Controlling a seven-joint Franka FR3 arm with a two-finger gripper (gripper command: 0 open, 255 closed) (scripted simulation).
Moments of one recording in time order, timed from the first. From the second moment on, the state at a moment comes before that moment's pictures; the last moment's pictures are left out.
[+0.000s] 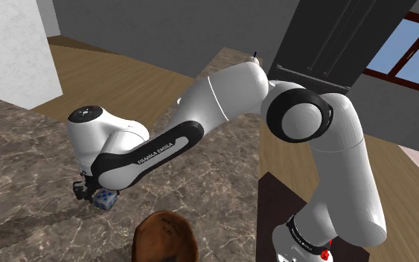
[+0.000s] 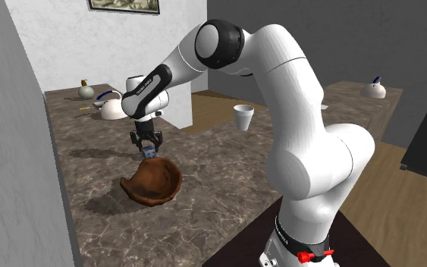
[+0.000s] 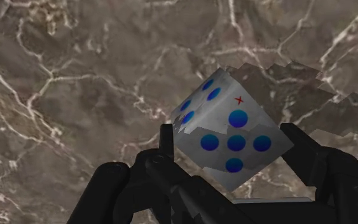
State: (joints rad) arm 0.40 0.74 0.37 -1.57 -0.33 2.25 1.13
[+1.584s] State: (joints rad) arm 0.38 0.63 0.40 -1.56 -0.28 2.13 1.10
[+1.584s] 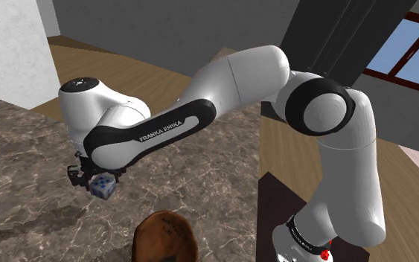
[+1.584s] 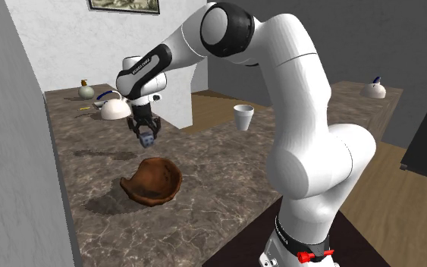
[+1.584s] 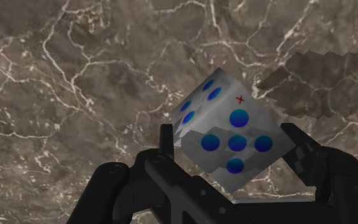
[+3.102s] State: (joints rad) arm 0.34 0.38 0.47 -1.69 -0.19 2.02 1.10
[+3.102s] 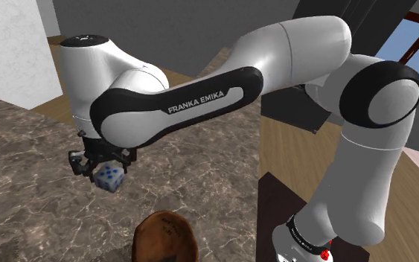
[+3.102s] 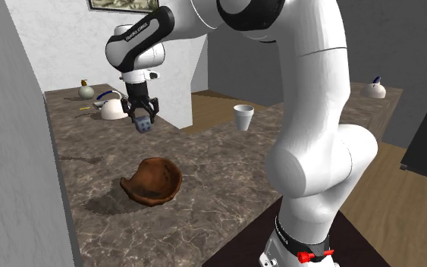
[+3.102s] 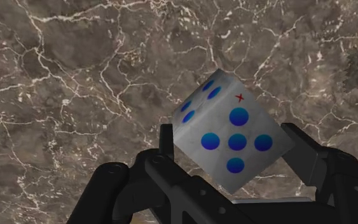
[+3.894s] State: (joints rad) arm 0.35 -0.02 0.56 -2.17 0.01 2.15 1.13
